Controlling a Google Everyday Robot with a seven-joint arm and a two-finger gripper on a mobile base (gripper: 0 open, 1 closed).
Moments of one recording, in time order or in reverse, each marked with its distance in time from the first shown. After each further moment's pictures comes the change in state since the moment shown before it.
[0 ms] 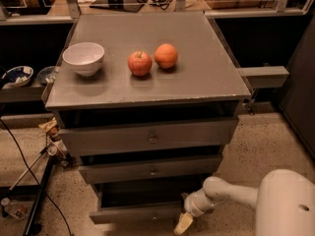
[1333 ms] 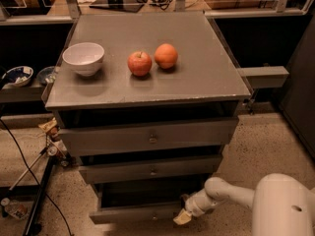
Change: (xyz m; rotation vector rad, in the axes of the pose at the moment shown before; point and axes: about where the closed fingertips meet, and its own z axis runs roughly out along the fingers) arm 0.018 -0.005 0.015 -0.040 -0.014 0.045
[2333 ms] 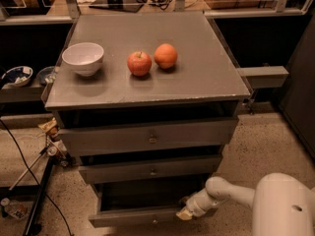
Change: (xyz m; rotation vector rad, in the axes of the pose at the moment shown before) arm -0.003 -0.004 -0.006 0.000 0.000 0.000
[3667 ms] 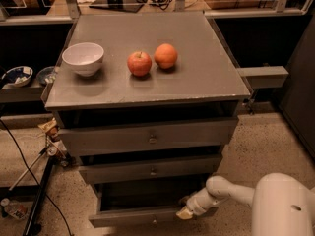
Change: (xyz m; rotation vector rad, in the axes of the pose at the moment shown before) arm 0.000 -0.005 -0.002 0.000 0.000 0.000
